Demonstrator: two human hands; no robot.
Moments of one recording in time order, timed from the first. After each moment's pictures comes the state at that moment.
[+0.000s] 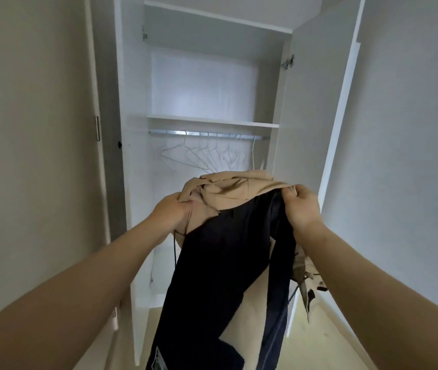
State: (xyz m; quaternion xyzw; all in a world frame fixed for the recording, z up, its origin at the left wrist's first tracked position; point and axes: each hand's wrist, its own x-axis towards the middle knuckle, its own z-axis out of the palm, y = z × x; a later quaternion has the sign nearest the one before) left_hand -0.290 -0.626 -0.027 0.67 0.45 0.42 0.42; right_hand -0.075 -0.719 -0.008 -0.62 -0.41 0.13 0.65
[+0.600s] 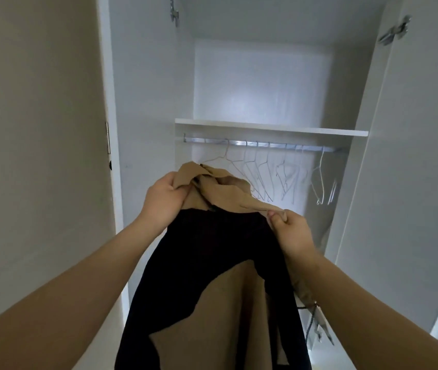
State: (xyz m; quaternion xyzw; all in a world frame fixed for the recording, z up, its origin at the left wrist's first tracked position) left_hand -0.239 -0.332 -0.001 0.63 0.48 0.57 0.22; right_hand -0.003 -0.362 -0.048 -0.61 -0.54 0.18 0.55
